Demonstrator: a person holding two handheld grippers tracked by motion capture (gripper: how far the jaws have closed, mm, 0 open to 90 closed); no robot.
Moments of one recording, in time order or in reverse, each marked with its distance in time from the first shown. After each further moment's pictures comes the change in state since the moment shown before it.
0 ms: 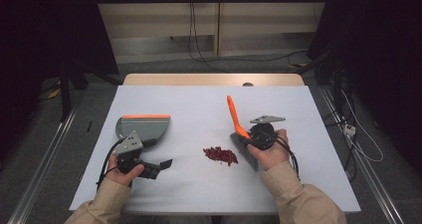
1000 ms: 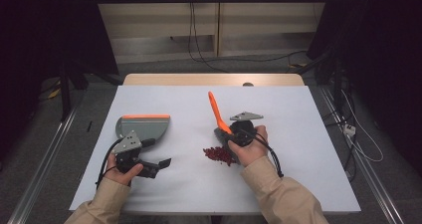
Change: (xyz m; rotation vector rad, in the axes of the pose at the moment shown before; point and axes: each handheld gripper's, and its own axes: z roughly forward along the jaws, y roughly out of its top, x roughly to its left) left arm 0.004 -0.001 -0.002 0.006 0.015 -0.015; right arm 0.035 0.018 0.034 -0.059 0.006 -0.051
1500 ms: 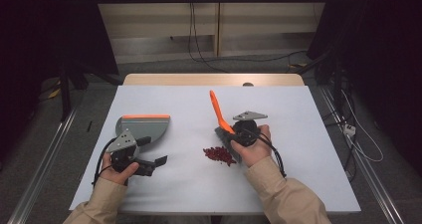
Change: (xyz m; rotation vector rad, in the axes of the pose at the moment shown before) left arm 0.005 0.004 -0.013 -0.024 0.031 -0.032; right arm -0.005 0.001 -0.012 -0.011 0.027 0.000
